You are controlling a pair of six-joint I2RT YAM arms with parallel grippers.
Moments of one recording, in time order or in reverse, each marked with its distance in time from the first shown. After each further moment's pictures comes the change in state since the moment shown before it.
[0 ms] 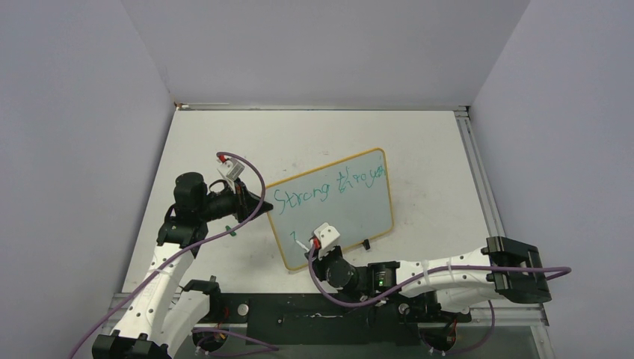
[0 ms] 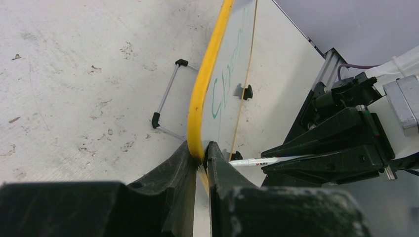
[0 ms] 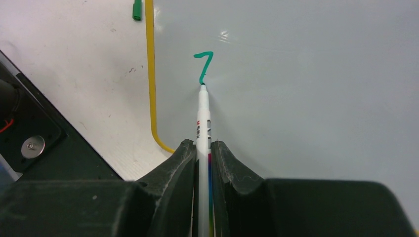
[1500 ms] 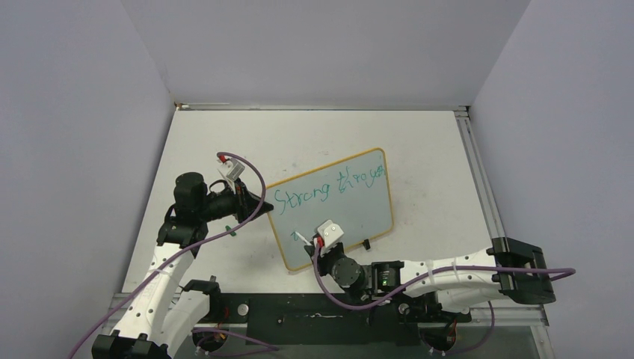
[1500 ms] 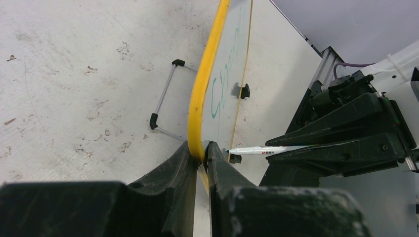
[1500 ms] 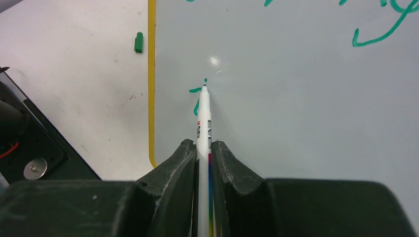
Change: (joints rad) left arm -0.002 0.000 0.000 0.000 0.011 0.000; right arm 0.008 -0.041 -0.016 0.111 0.049 -0.108
